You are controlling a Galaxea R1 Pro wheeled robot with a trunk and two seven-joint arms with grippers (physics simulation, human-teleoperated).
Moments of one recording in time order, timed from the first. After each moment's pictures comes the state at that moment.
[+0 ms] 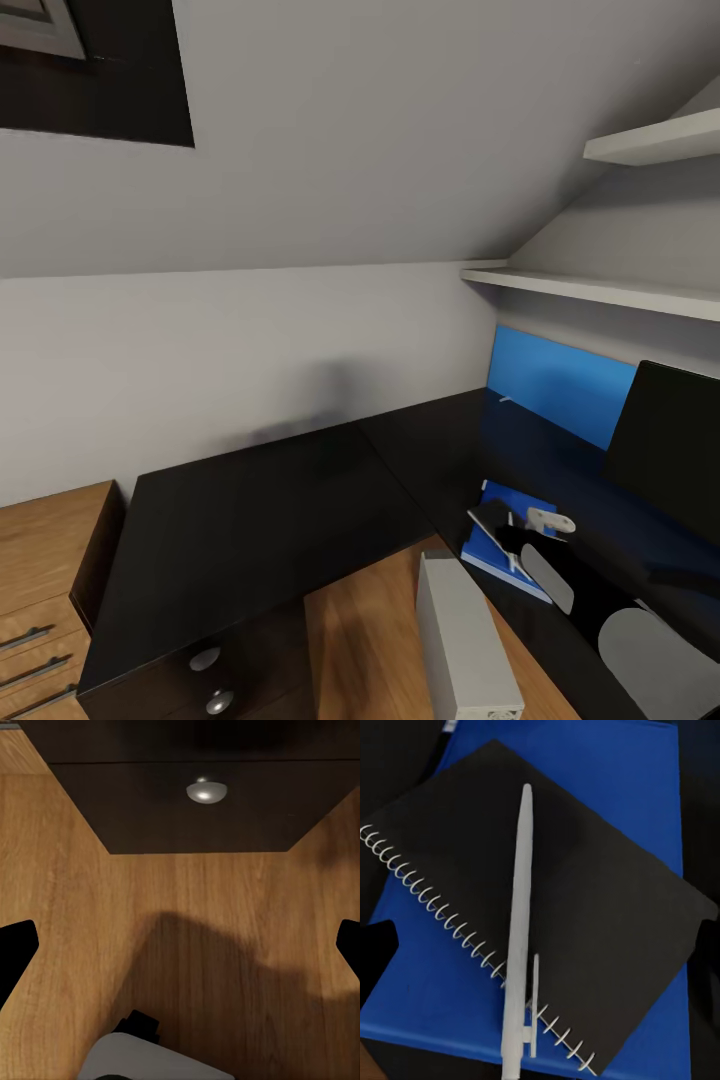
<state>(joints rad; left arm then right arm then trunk) -0.10 -0.03 -0.32 -0.28 0.61 -0.35 0.26 -0.71 -0.24 0.46 -0.57 -0.78 0.25 -0.39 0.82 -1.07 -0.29</state>
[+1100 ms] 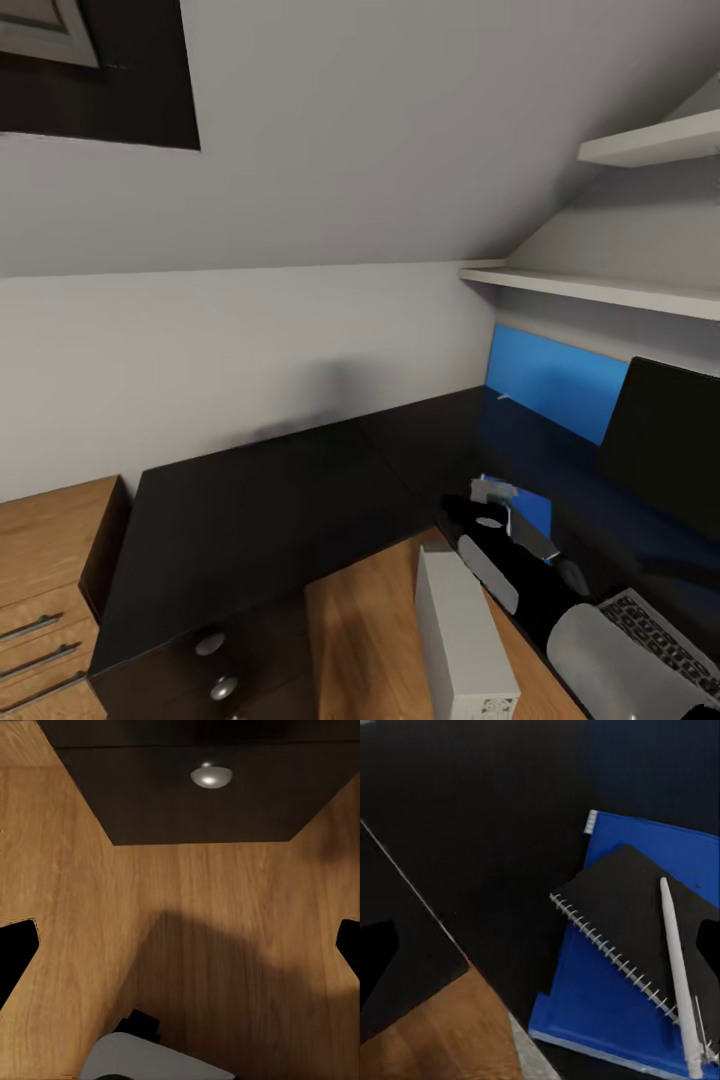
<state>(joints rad) -0.10 -0.03 -0.33 -0.28 0.61 -0.35 0.26 -0.69 -0.11 0.59 -0.80 -0.70 0.19 -0.60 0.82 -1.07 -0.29</state>
